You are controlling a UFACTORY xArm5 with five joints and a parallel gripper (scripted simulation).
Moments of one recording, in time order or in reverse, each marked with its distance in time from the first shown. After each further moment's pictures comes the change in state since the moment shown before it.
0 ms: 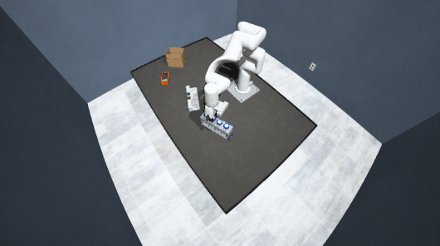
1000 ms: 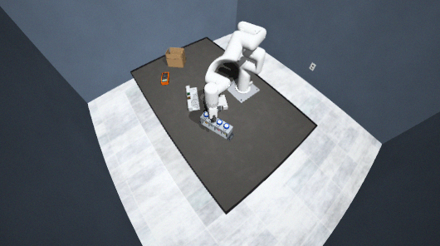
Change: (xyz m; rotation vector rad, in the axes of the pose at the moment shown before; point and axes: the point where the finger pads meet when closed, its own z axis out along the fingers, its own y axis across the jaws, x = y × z) arm 0.000 0.000 0.000 -0.002 -0.001 -0.728
